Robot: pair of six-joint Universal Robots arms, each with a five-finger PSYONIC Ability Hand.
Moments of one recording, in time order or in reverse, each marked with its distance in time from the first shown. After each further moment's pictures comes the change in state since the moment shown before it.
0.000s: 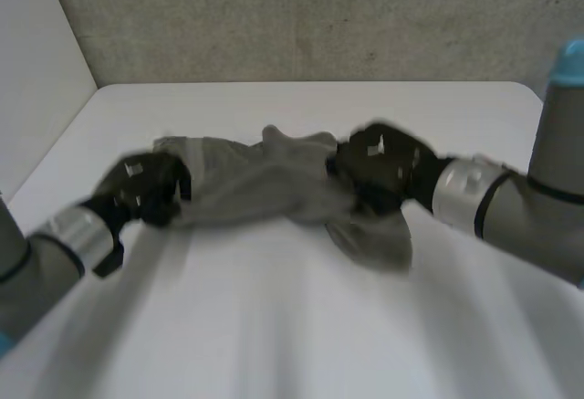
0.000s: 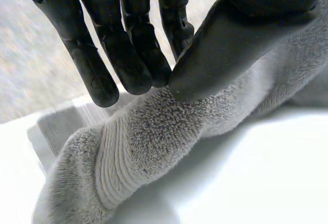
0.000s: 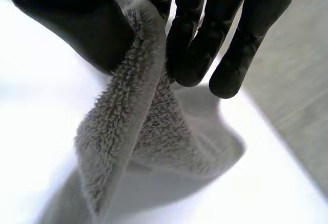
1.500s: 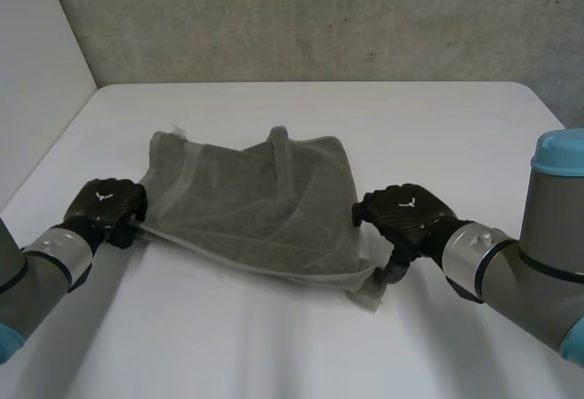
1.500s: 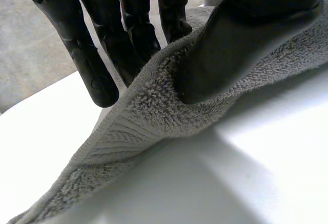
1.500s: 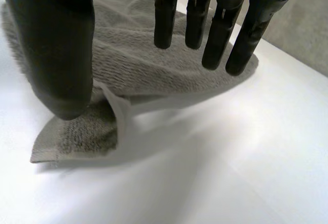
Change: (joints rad) left arm 0.145 -0.178 -0.008 0.138 -0.077 0.217; right arm -0.025 -0.021 0.280 -0.196 0.193 0.320; left_hand -0.007 -0.006 -0.007 0.000 -0.024; right_hand -0.855 -0.863 -0.855 -0.865 -0.842
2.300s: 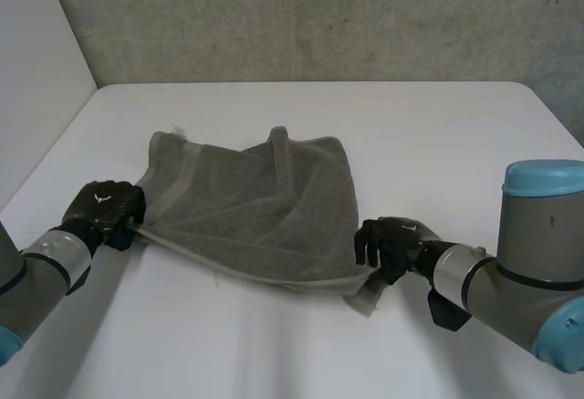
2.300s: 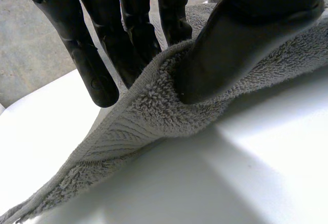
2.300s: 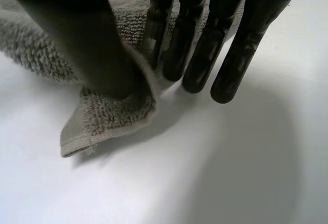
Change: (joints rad) left arm 0.003 0.002 -0.010 0.000 -0.003 -0.002; right arm -0.016 0.156 0.005 -0.057 0.001 0.391; left_hand 0.000 0.000 0.000 0.000 0.000; right_hand 0.628 0.628 0.616 0.617 0.613
